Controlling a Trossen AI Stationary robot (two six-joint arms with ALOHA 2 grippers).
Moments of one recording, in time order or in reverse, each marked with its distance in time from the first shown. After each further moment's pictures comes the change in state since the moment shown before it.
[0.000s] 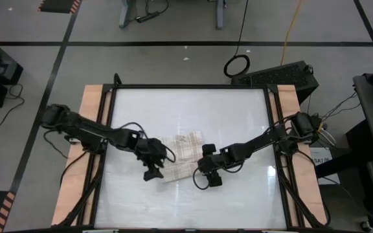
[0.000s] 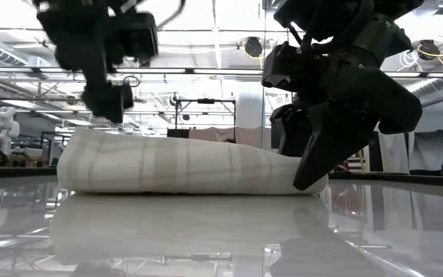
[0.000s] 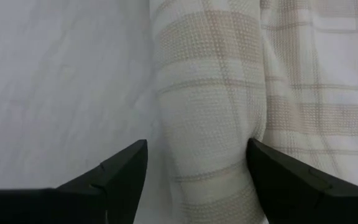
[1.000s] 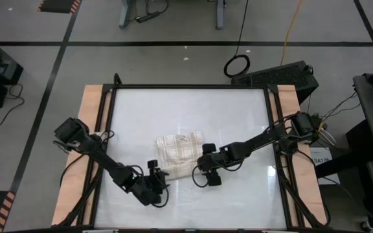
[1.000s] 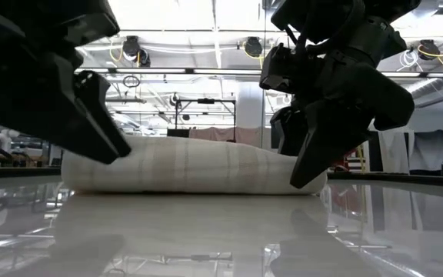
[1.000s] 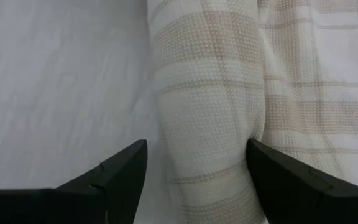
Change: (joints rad) left arm -0.479 0.330 0.058 0.200 -0.948 -0.050; right arm -0.020 0.000 -0.002 0.007 -0.028 0.036
